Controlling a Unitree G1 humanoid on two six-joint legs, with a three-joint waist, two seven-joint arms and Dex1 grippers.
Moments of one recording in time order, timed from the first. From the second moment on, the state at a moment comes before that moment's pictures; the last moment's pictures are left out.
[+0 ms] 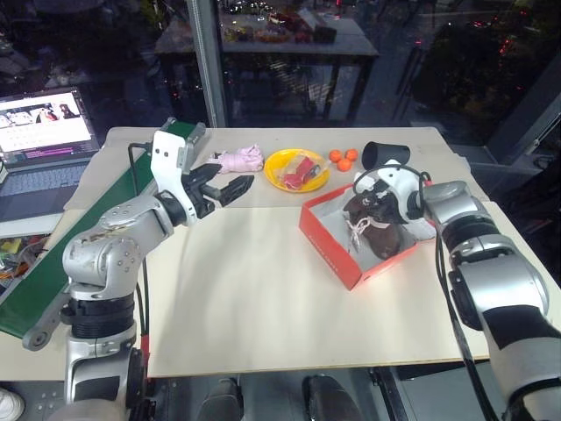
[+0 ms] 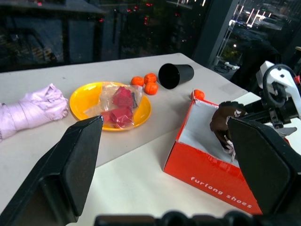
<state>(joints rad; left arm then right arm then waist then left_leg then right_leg) -0.62 0.48 0.21 -0.24 -0.64 0.92 -0.44 -1.21 -0.51 0.24 1.30 -0.14 0.16 0.81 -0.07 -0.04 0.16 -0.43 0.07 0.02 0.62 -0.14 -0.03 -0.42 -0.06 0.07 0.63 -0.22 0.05</state>
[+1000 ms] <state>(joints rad) -0.43 0.62 0.36 -0.13 -0.54 0.79 -0.43 -0.85 -0.48 0.06 0.10 0.26 0.68 1.08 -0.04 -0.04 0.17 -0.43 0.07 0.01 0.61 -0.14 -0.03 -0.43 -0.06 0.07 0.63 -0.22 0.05</state>
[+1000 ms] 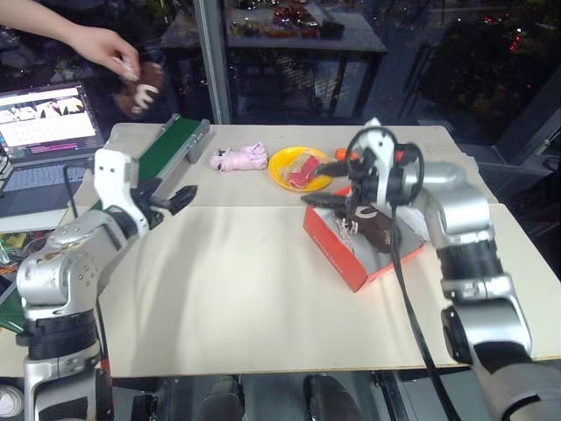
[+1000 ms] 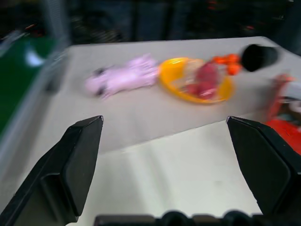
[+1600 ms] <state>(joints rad) -0.32 0.60 0.42 0.07 -0.43 0.59 -0.38 -0.65 -0.24 0.13 -0.12 0.33 0.75 0.76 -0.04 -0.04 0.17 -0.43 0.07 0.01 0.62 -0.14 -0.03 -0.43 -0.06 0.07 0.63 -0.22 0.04</state>
